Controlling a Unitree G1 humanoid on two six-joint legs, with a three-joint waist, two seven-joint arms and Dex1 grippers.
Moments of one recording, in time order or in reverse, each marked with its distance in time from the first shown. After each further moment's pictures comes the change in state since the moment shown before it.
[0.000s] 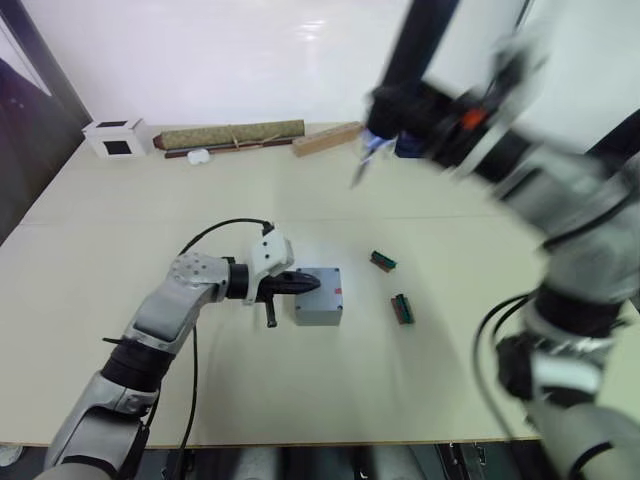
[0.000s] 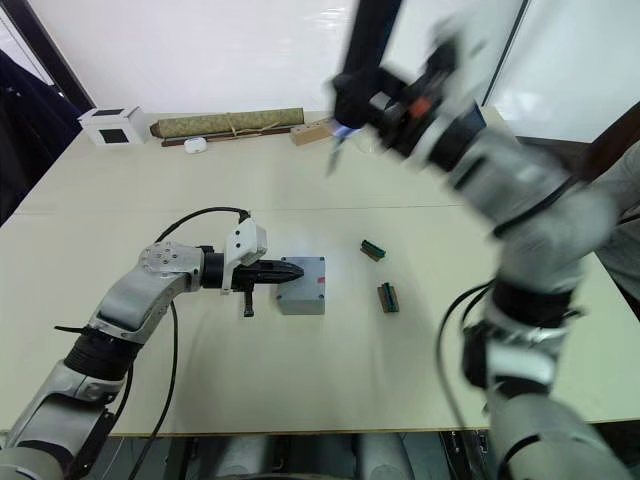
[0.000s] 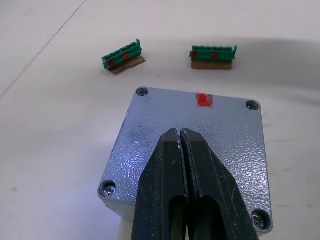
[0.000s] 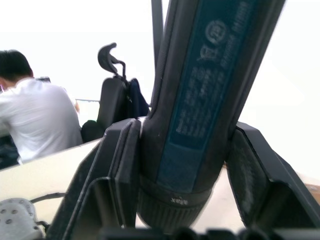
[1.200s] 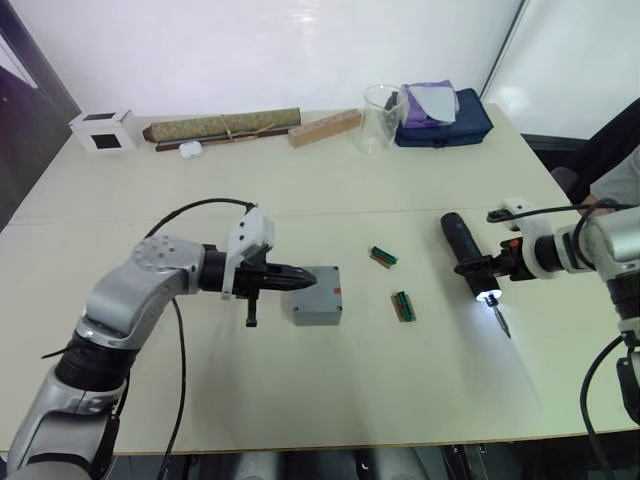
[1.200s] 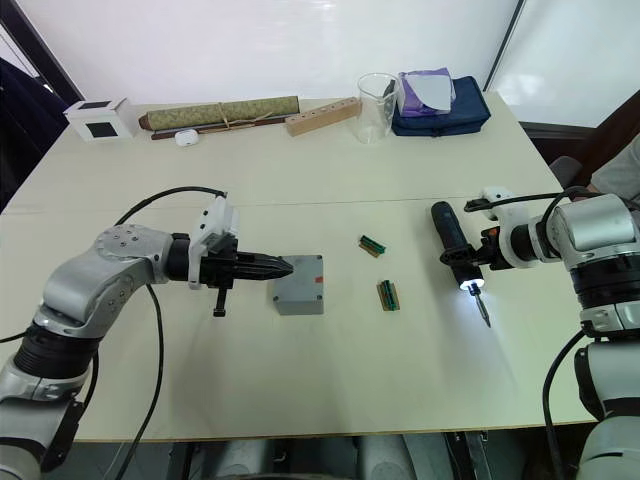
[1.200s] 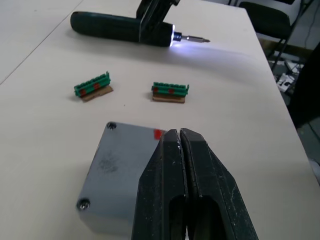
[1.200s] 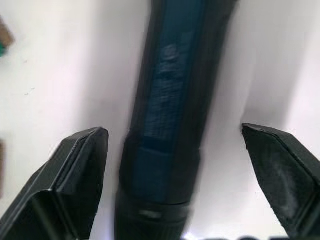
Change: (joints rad) left arm -0.018 0.147 0.097 -0.222 -0.240 0.219 -0.055; right arm 0.207 -0.301 0.585 0.540 -0.383 0.002 0.479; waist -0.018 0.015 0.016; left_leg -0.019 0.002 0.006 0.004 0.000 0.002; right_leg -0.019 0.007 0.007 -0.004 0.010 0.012
